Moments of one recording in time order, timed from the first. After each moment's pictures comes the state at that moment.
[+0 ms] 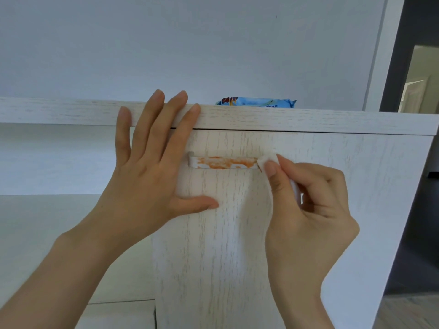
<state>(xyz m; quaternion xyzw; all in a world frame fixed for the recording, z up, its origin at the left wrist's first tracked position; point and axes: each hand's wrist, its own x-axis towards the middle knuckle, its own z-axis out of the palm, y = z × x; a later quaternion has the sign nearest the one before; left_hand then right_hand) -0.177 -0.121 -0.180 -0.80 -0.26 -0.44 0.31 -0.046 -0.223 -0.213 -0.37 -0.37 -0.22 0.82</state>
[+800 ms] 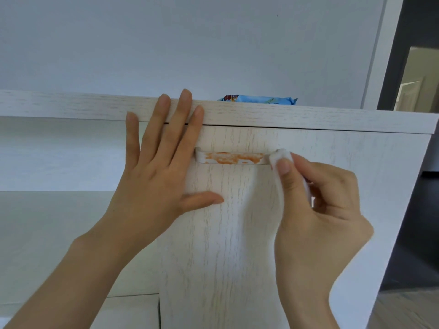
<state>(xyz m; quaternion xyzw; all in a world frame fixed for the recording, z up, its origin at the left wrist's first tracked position) -0.175 -0.116 -0.191 -0.77 -0.26 -0.46 0.35 -0.055 -0.233 -0.213 -0.39 -0.35 -0.22 0.82</state>
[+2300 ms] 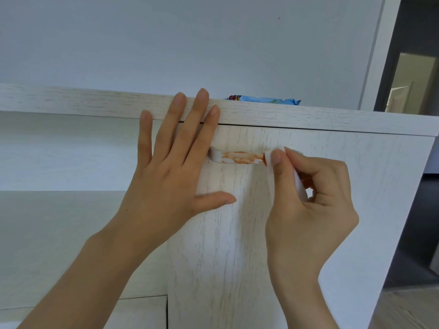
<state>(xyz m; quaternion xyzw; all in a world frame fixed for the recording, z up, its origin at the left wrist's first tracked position) -0.176 -0.116 -0.193 -0.77 -0.24 -0.47 0.35 -0.066 -0.212 -0.215 -0.40 -0.36 -0.31 0.78</state>
